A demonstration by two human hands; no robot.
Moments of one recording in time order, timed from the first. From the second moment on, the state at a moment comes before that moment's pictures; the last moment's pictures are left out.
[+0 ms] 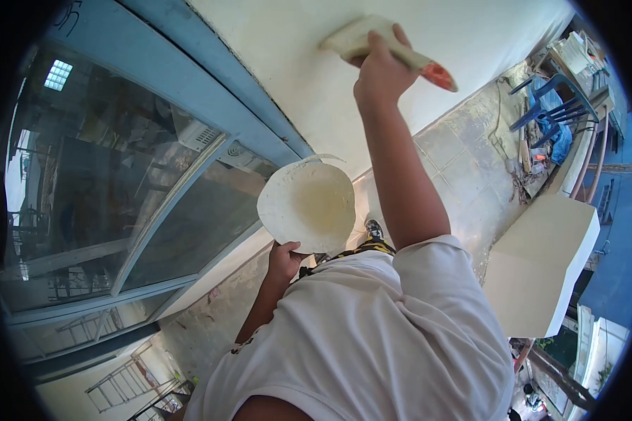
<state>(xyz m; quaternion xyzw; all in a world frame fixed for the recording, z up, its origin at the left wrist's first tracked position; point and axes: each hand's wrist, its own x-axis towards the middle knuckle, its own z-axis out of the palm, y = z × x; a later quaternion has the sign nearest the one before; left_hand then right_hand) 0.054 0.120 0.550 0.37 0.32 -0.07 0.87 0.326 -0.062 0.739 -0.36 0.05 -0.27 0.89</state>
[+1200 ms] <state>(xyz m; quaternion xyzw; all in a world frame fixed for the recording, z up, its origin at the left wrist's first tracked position) 0.029 0.150 0.529 0.42 0.36 -0.10 0.83 0.344 -0.037 0.526 -0.43 0.26 -0.23 0.83</state>
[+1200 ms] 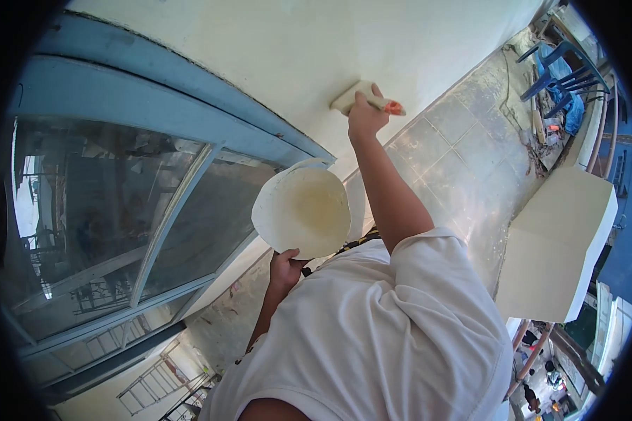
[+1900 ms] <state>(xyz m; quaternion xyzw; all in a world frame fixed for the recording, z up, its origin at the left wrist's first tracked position) 0.042 0.147 0.526 0.42 0.38 -0.09 0.82 0.343 -0.066 0.587 -0.40 0.19 -0.21 0.87</state>
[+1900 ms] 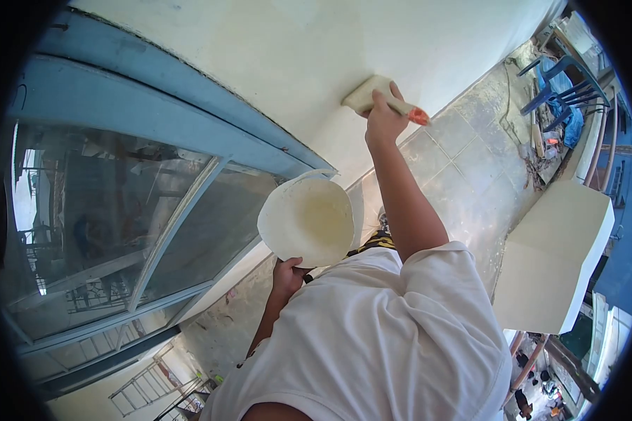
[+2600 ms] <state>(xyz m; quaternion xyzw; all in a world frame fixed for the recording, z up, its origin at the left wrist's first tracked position) 0.047 0.131 0.504 0.46 0.32 -0.12 0.82 0.334 -0.084 0.794 -0.31 -0.08 -0.29 0.90</state>
